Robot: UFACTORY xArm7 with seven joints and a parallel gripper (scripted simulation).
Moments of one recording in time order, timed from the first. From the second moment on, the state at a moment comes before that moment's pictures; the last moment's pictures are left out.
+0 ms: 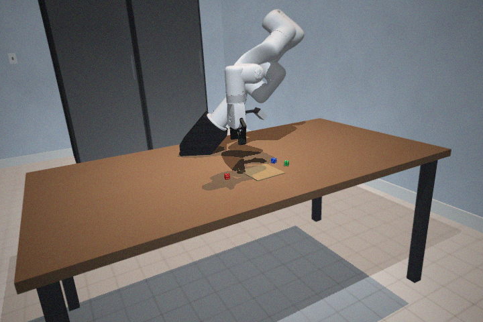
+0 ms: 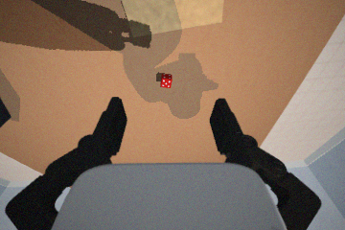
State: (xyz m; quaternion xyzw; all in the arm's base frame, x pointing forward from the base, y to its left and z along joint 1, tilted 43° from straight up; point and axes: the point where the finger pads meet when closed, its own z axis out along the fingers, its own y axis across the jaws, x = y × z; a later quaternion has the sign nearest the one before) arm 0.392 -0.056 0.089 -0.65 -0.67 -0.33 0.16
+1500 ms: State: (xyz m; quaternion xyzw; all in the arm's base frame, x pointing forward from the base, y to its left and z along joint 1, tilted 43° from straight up) arm 0.410 -0.051 0.011 -0.69 -0.62 -0.32 0.19
